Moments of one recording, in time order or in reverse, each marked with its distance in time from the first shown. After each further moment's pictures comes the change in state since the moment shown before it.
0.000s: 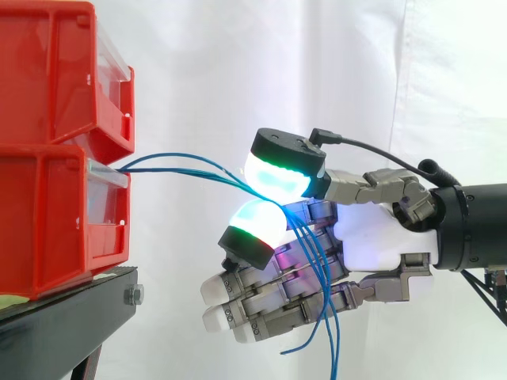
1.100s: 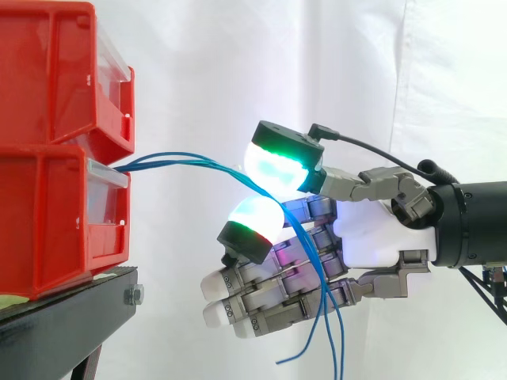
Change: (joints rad) arm -0.006 0.001 0.005 -0.004 -0.005 0.000
